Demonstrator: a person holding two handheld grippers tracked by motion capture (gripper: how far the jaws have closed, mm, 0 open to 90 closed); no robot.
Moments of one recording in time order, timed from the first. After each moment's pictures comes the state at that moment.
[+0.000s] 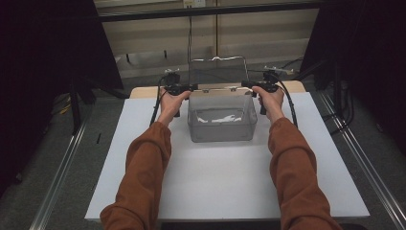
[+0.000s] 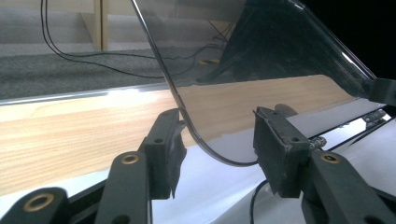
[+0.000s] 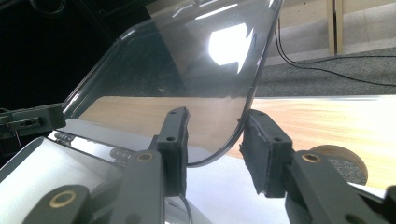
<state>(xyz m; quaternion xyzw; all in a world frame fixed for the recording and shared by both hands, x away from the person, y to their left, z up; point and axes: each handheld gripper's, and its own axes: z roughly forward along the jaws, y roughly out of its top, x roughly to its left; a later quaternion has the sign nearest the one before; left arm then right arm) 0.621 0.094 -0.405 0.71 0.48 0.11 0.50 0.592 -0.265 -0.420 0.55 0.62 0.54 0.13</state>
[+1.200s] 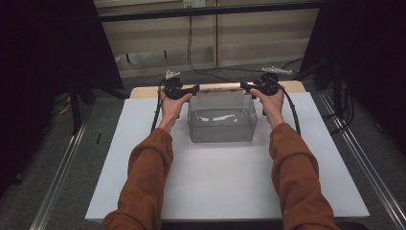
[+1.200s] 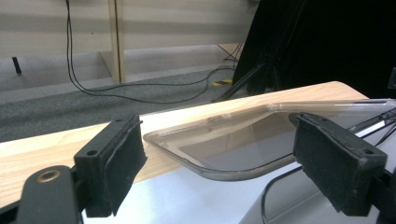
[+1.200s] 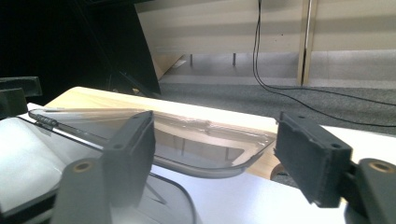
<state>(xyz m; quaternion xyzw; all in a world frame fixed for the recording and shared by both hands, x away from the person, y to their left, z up) 0.607 0.094 -0.409 0.71 0.44 0.18 0.52 0.576 -0.257 -0.411 0.51 0.65 0.52 0.22</state>
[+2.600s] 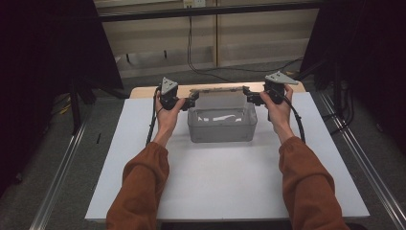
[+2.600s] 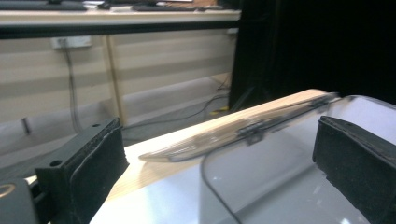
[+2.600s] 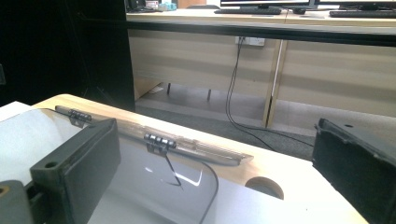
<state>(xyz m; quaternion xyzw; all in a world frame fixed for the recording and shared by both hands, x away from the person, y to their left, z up) 0.552 0.105 -0.401 0.70 0.35 0.25 0.57 0.515 -0.248 -0.388 0.46 0.64 0.51 0.34</state>
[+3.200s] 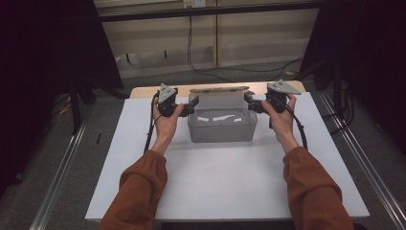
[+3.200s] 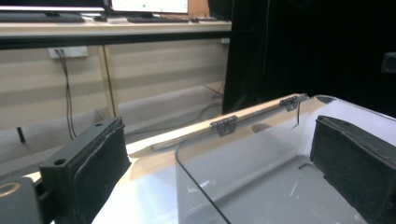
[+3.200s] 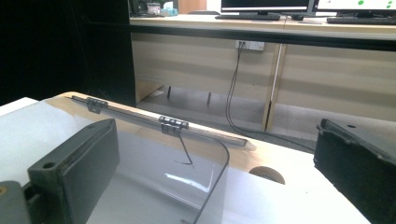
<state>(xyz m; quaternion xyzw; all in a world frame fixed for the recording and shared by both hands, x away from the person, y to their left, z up) 0.521 0.109 -0.399 0.69 0.35 0.26 0.58 0.488 -0.247 -0.396 0.45 0.63 0.52 0.35</state>
